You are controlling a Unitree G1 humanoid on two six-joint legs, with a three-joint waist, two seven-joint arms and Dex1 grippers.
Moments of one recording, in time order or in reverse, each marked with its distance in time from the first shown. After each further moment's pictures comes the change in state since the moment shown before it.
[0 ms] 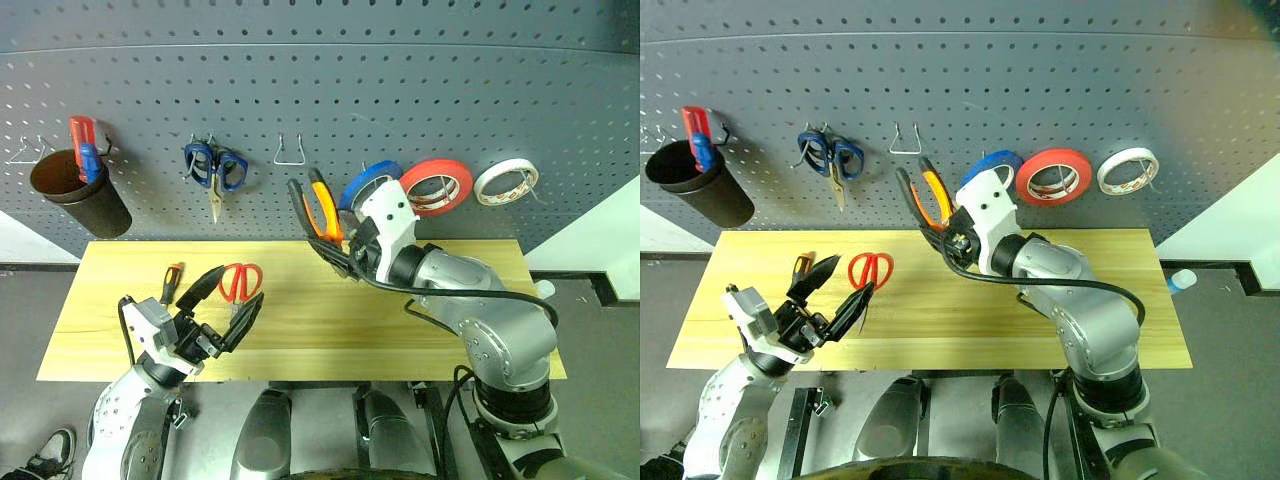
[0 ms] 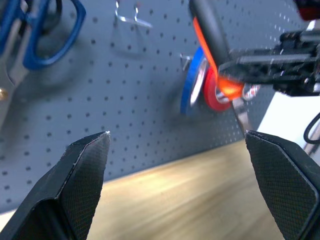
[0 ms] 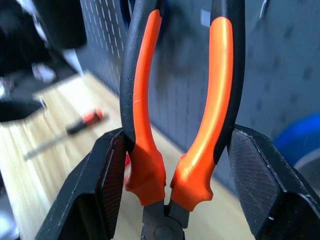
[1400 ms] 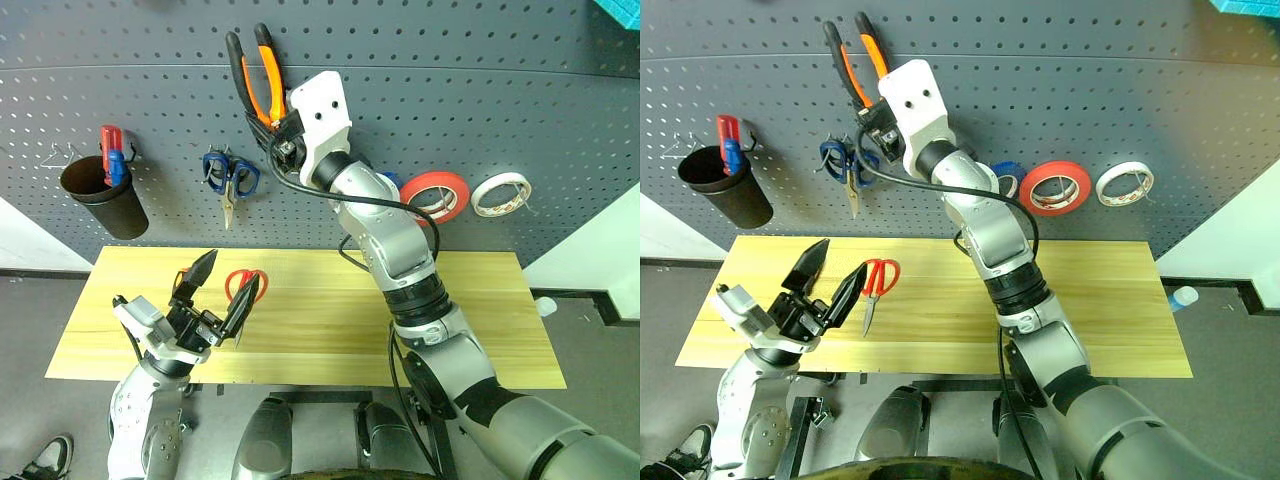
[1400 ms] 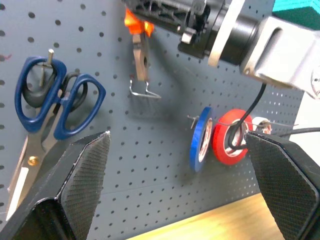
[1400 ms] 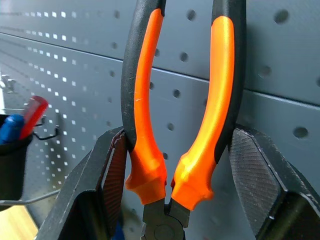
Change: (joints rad) left arm -0.040 -0.092 -0.014 0.035 -0.019 -0.139 0.010; right arm -0.440 0.263 0.049 0.822 -0.248 -0.718 -0.202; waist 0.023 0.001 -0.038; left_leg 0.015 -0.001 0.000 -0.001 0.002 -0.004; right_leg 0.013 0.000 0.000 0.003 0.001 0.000
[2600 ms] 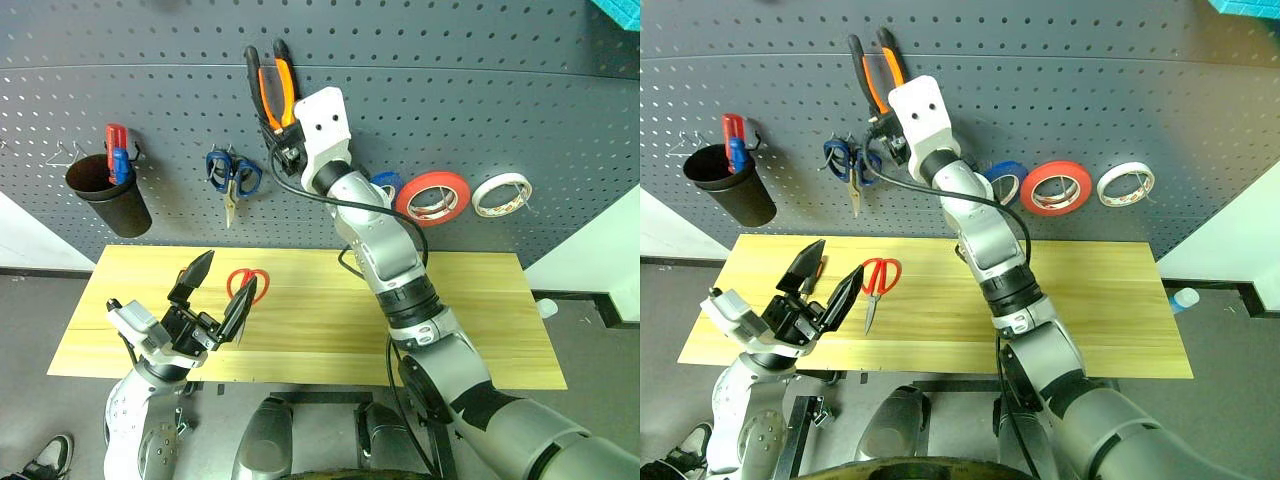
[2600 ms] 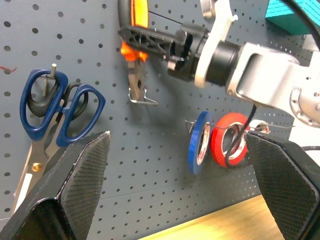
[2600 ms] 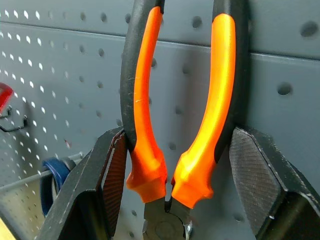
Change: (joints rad) left arm 0.020 0.011 0.000 -0.011 -0.002 -0.020 -0.008; right arm 0.034 0.027 -0.007 0.073 -0.068 -0.084 -0.090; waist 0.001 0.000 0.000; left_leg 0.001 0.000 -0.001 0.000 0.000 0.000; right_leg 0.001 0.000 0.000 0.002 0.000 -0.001
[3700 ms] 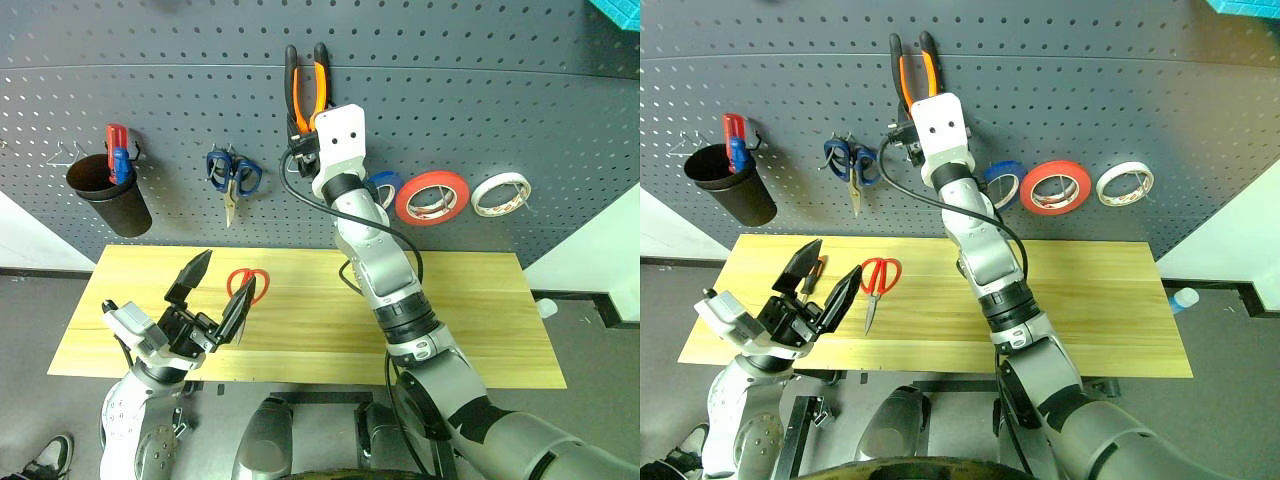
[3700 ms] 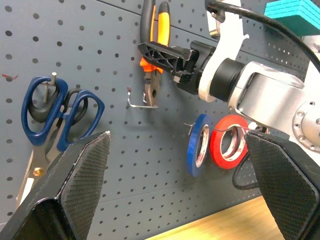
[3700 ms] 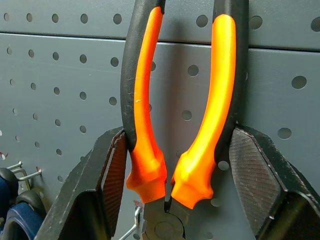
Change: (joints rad) left arm 0.017 0.007 0.000 -0.033 0.000 0.002 0.017; right arm 0.072 0.033 0.001 0.007 -0.061 -0.118 -0.205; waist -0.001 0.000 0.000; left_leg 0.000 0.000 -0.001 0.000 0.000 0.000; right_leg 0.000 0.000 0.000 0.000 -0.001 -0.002
